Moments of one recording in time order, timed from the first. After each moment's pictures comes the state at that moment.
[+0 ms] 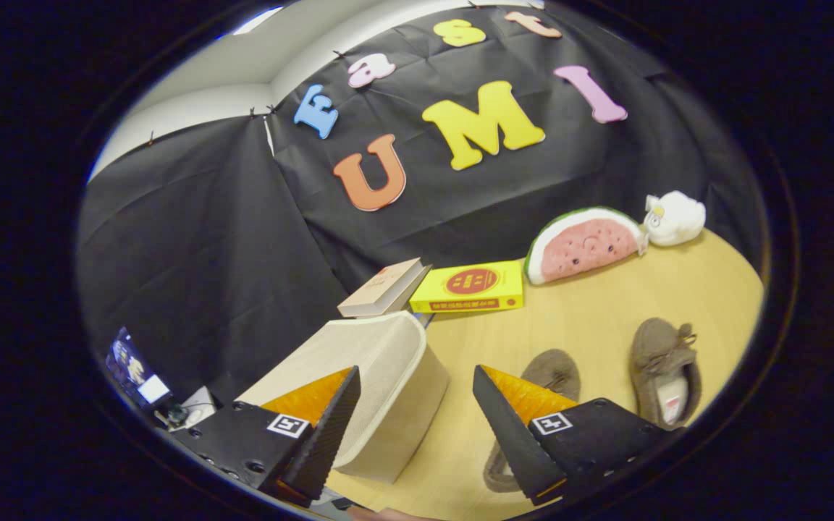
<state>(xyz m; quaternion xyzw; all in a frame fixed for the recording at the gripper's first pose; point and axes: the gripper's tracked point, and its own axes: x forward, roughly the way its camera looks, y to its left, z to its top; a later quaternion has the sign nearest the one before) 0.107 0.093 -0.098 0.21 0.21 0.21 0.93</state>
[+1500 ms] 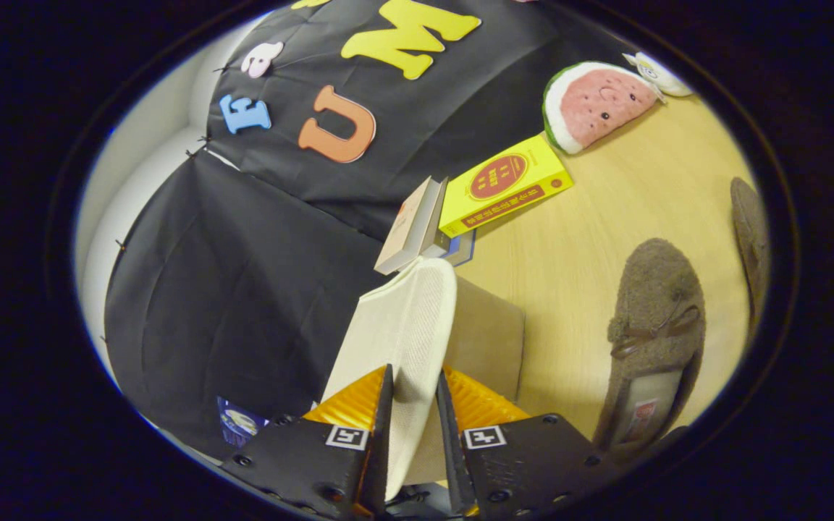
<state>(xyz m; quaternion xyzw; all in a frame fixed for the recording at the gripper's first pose) 0.118 0.147 -0.115 0.36 0.37 0.29 0.81</state>
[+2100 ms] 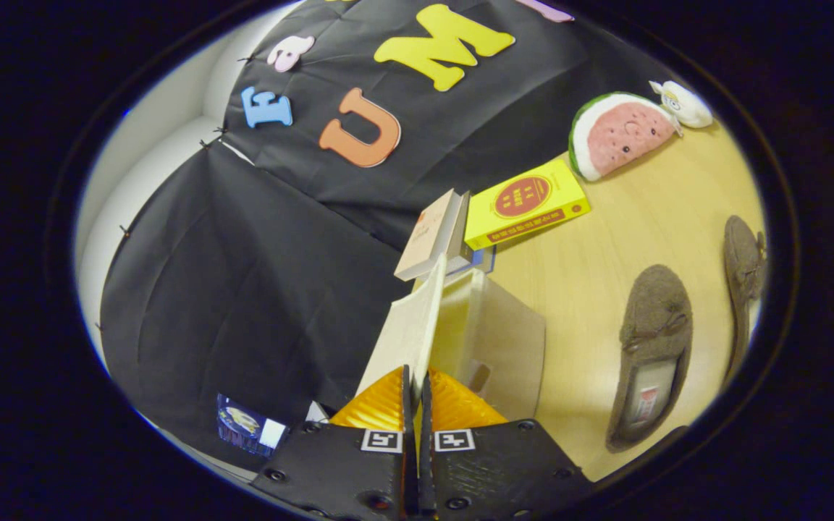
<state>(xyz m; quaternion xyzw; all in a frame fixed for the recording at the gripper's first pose) 0.096 0.165 -0.034 0.34 0.35 0.29 0.83</state>
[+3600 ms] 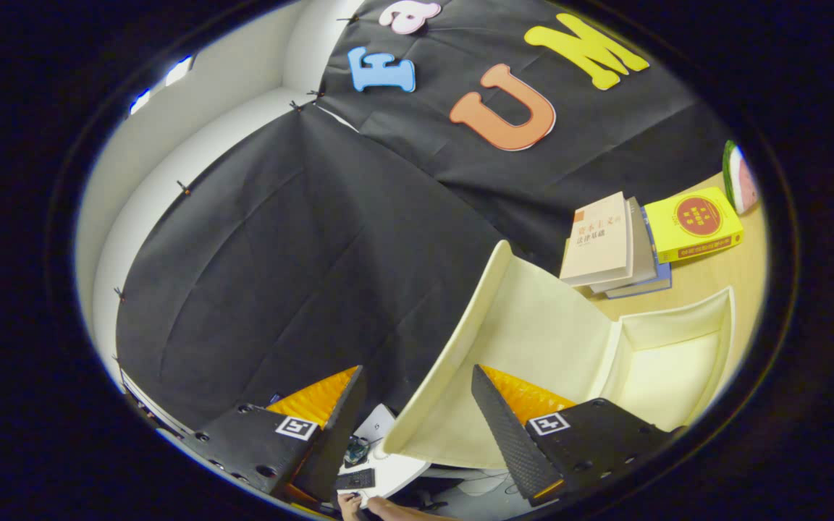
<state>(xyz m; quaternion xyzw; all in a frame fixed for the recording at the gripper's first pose) 0.059 0.418 0.116 0.30 0.29 0.42 0.81</state>
